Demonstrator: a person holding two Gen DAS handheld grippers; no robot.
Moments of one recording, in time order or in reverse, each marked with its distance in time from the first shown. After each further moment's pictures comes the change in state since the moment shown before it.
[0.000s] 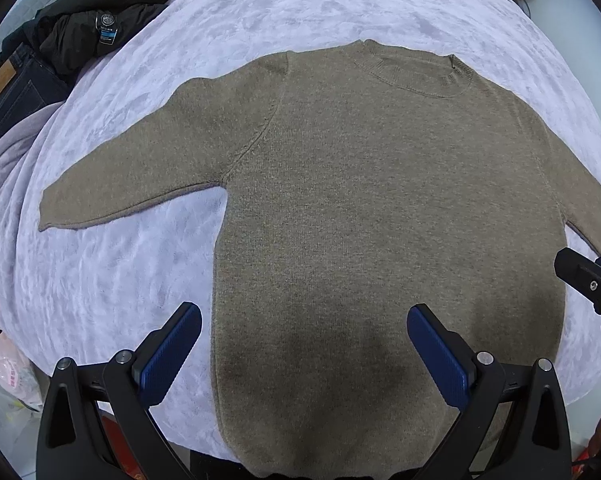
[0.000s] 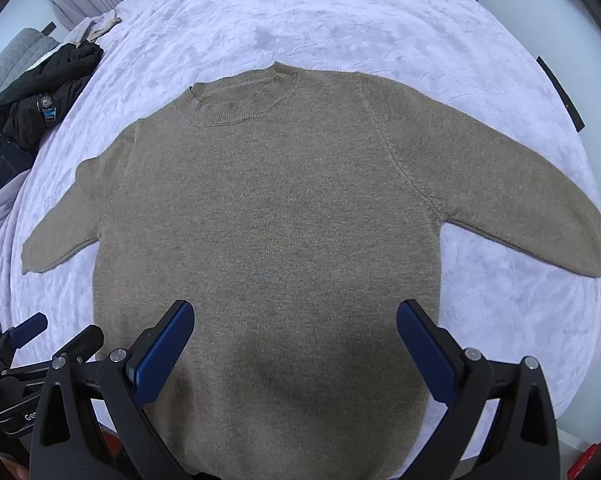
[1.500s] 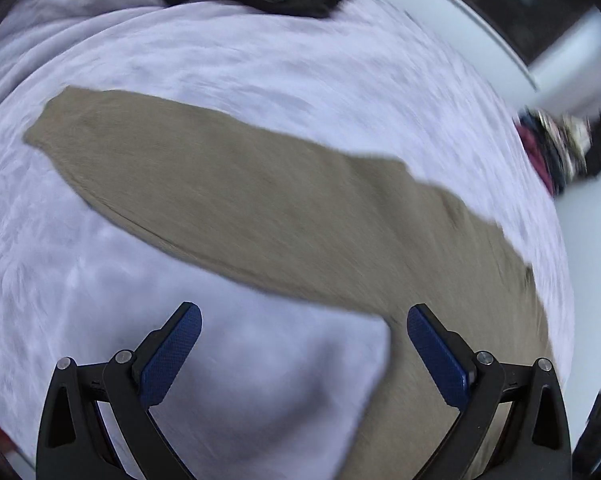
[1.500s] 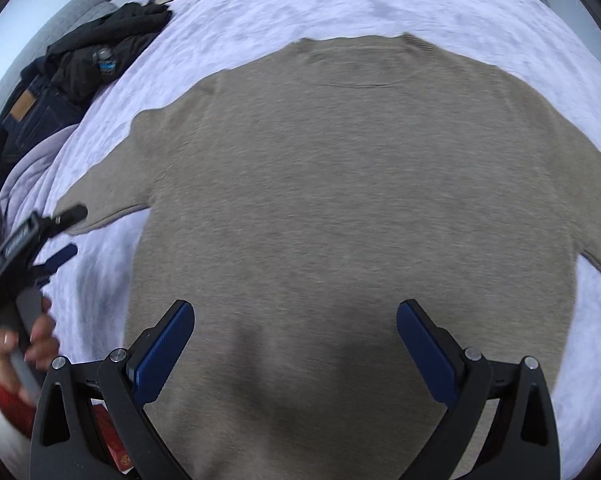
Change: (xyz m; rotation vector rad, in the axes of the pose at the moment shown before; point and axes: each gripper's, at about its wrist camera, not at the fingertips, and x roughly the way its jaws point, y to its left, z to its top) left arm 0.082 0.242 0.017 -0.564 -0.278 -0.302; right arm 0.066 0.087 -0.010 -0.167 0.020 0.199
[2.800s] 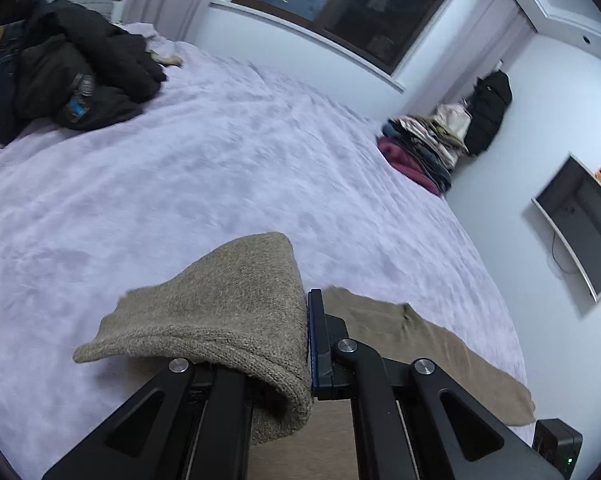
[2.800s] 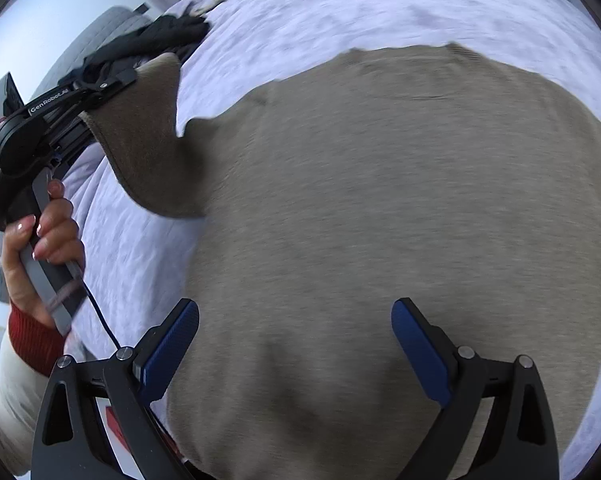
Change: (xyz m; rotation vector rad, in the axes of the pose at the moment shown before) left arm -0.001 -0.195 0.026 0.388 -0.159 -0.349; right arm -0.009 0.004 -0.001 0.023 -0.054 0.148
